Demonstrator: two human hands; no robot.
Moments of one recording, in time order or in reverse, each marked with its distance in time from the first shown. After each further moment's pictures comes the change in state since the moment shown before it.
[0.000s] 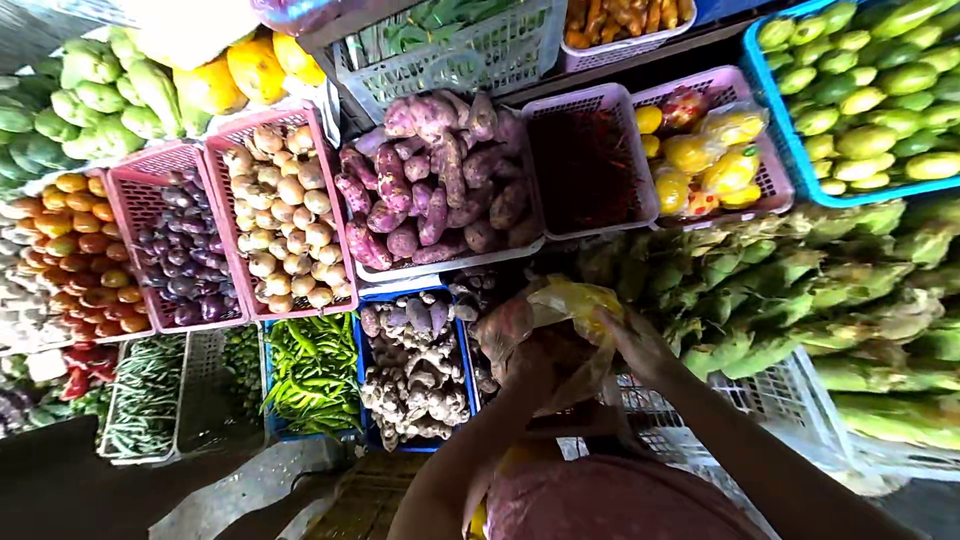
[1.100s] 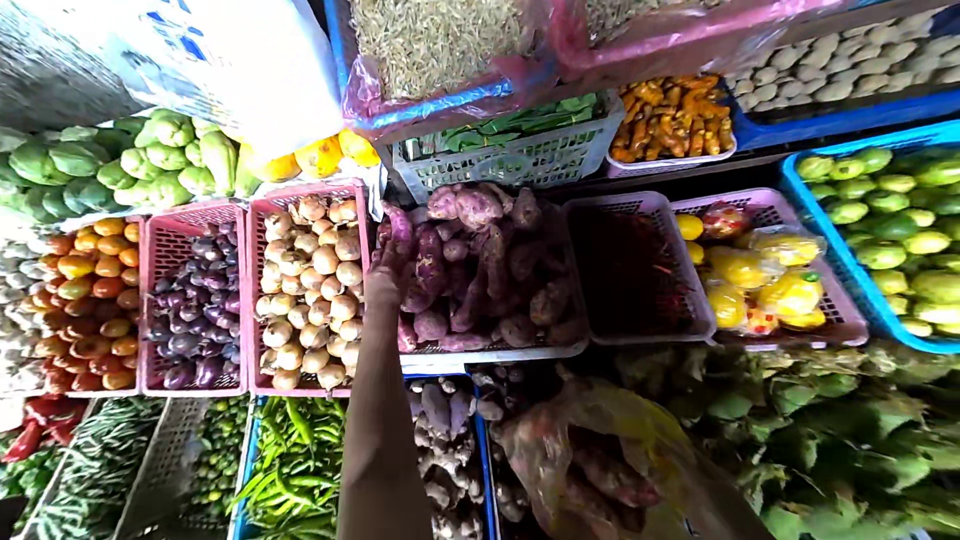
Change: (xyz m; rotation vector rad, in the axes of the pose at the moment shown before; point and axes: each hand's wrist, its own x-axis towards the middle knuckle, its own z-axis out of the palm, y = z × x) left_hand 0.021 -0.213 -0.325 -0.209 0.839 -0.444; right_hand 0.004 -0.018 0.025 0.176 0.125 0.276
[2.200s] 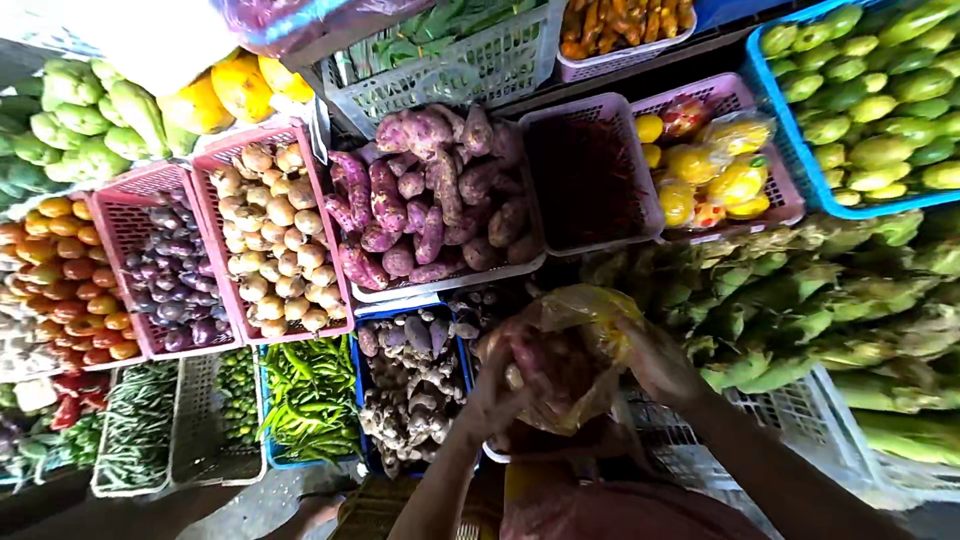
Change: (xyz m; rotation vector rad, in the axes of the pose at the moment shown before) left_hand -0.299 0.033 0.126 -0.870 -0.510 0.464; right_hand 0.021 0.007 -0.025 0.137 -0.062 -0.134
